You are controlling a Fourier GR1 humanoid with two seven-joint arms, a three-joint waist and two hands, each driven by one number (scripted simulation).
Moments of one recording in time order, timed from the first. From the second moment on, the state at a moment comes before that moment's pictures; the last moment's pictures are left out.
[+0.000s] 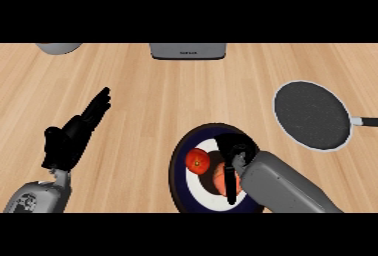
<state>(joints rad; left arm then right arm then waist) -0.15 0.30 -0.12 -1.58 0.04 -0.03 0.19 -0.61 -0.25 0.79 -1.24 0.17 0.46 1.02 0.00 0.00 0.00</state>
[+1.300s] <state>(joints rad) -0.16 0.24 -0.06 -1.58 -0.02 -0.08 0.20 -0.50 -0.16 0.69 -1.26 0.48 0.55 0.88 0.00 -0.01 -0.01</state>
